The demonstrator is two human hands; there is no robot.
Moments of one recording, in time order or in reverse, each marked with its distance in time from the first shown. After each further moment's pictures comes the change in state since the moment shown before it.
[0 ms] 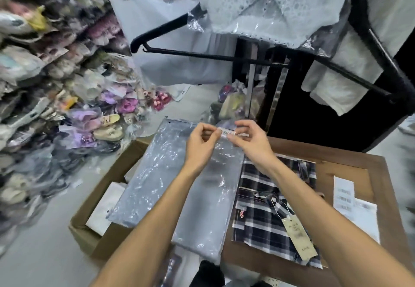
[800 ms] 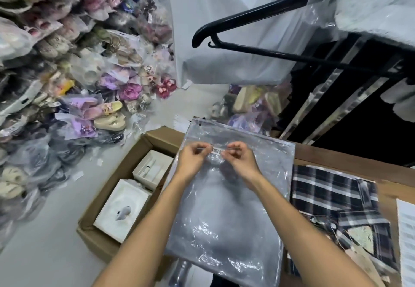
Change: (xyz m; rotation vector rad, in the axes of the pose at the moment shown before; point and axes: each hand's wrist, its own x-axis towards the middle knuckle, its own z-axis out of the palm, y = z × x) left_hand 0.086 -0.133 -0.139 0.101 -0.118 -0.322; right_hand 0.061 0.097 0.174 -0.079 0.067 0.293
